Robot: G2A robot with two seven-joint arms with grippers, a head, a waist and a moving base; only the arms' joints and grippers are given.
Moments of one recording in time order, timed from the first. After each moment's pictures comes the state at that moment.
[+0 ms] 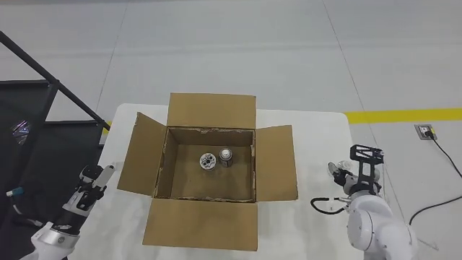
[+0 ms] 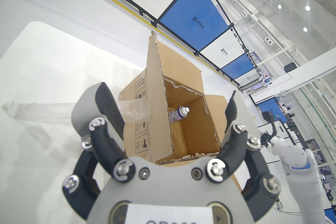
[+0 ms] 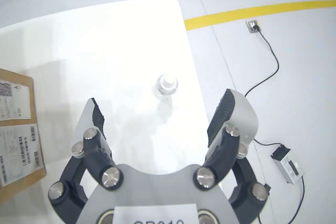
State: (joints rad) left arm 1.68 -1.13 -1.94 -1.94 0.22 -0.39 -0.29; right arm -1.32 -1.32 1.53 -1.93 -1.44 0.39 0.84
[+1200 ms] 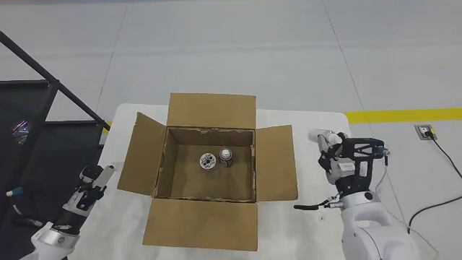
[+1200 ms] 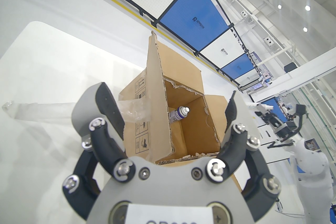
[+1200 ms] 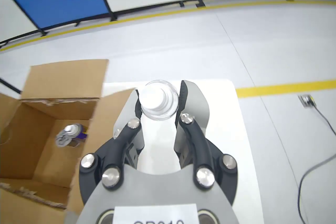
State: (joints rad) left arm 1.68 -1.13 -1.94 -1.94 0.22 -0.39 -0.29; right arm -1.37 -1.34 1.40 -2.23 -1.33 0.16 0.48
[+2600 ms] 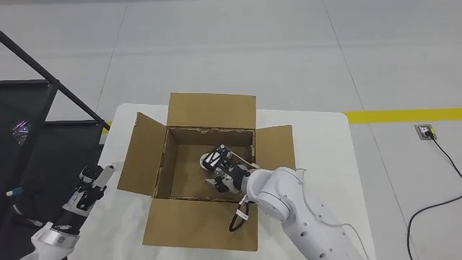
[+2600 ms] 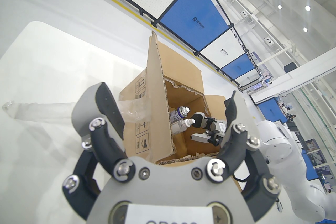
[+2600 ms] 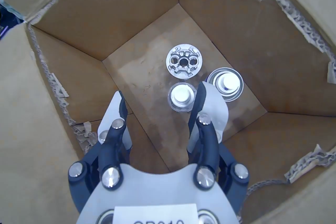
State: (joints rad) left arm 1.68 -1.13 -1.93 -1.94 0.22 -0.39 -0.29; right arm -0.81 -1.42 0.89 -1.52 -1.12 -0.27 0.78
